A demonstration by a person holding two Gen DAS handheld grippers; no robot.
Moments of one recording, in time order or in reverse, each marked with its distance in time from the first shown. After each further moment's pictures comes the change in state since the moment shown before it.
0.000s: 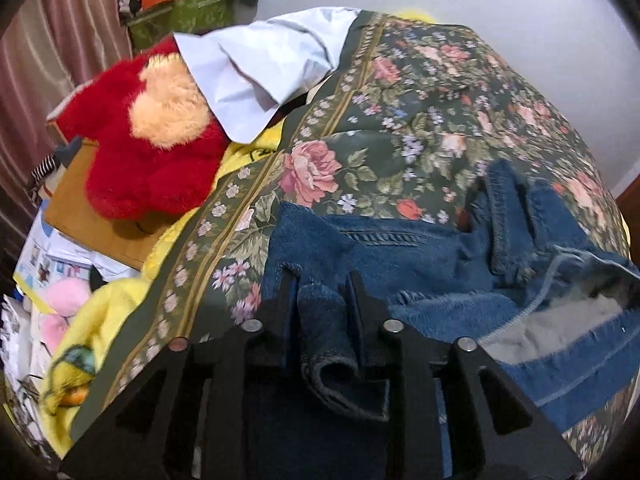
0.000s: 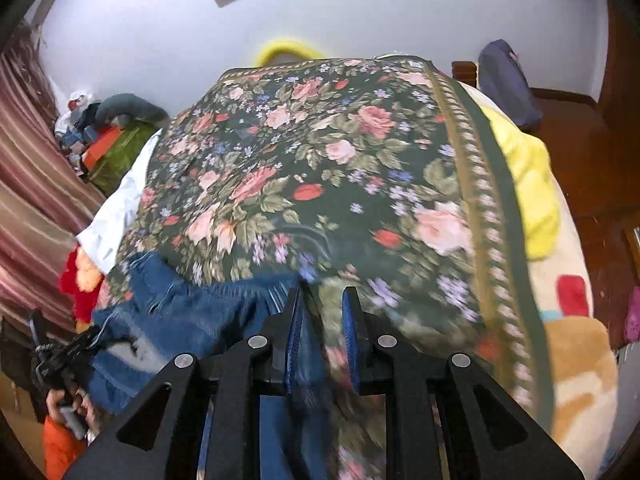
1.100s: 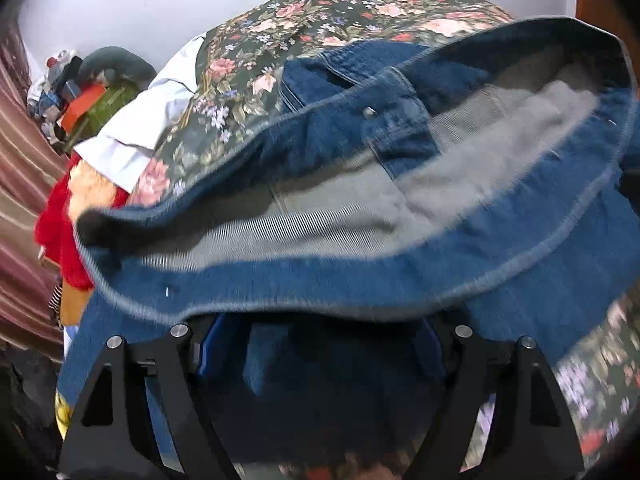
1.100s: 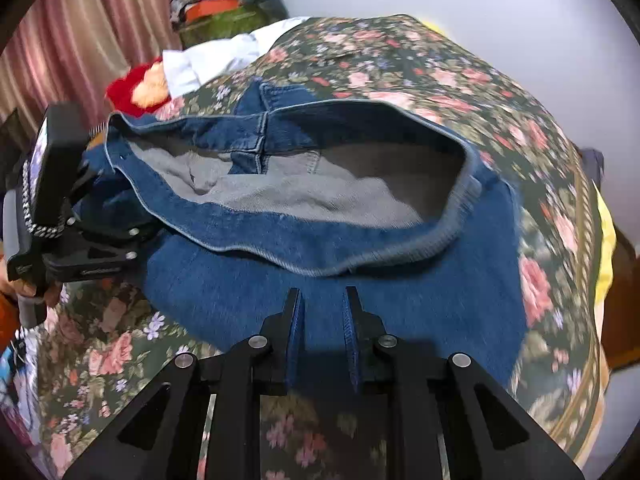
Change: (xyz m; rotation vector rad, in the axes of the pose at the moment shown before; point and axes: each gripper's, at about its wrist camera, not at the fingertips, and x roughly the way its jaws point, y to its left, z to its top) left arm 0.014 -0.137 -0.078 0.490 -0.025 0.073; right arm 0.041 0.141 -0.133 -0.586 0.110 -0.001
